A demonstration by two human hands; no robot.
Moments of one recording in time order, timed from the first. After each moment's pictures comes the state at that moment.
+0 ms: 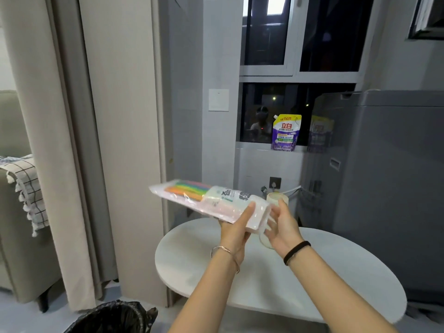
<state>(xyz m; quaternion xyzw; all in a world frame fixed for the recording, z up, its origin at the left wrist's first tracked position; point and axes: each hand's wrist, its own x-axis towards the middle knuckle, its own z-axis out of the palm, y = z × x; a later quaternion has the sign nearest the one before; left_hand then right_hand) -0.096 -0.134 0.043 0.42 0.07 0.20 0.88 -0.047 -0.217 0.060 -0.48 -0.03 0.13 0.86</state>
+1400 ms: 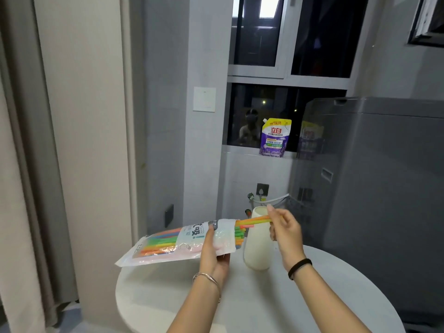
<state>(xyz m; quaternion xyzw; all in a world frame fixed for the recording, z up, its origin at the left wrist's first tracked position) -0.006 -0.114 0.003 0.16 0.14 0.19 0.96 0.051 -0.244 0.045 -0.65 -0.12 -0.08 0.74</state>
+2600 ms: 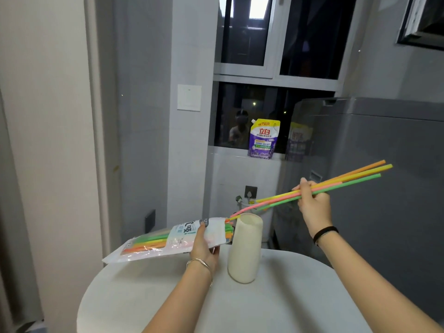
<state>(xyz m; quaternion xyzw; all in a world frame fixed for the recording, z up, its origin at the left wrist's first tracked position) 0.077 -0.112 0.006 0.16 0.23 0.21 0.94 0.148 -0.306 0.099 -0.68 -0.16 -0.26 0.67</state>
